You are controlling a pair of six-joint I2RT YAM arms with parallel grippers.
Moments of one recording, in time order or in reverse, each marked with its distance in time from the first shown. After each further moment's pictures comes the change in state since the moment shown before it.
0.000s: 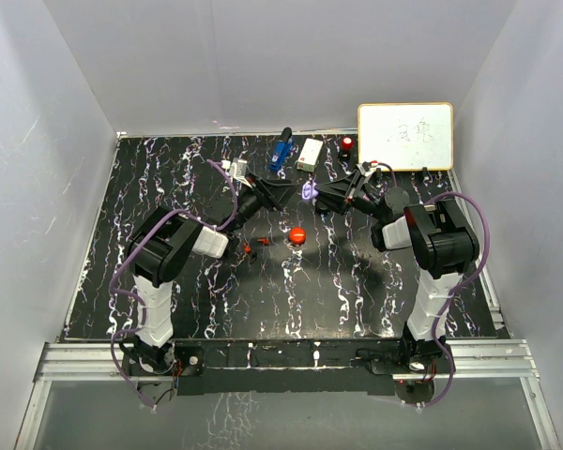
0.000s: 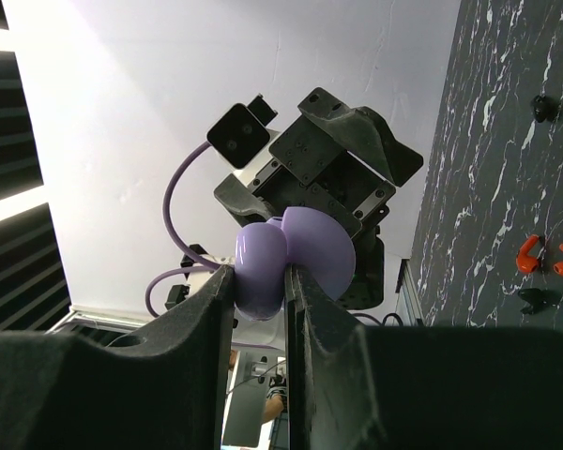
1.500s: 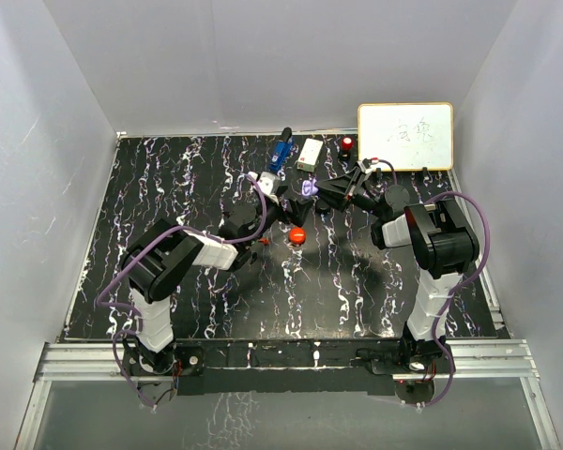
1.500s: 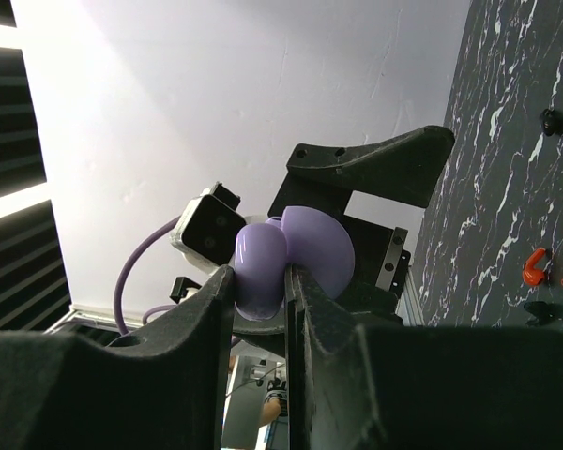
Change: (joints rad) left arm -0.169 -0.120 -0.038 -0.298 -0.288 0.566; right arm 0.000 0.000 0.023 0.000 0.005 0.004
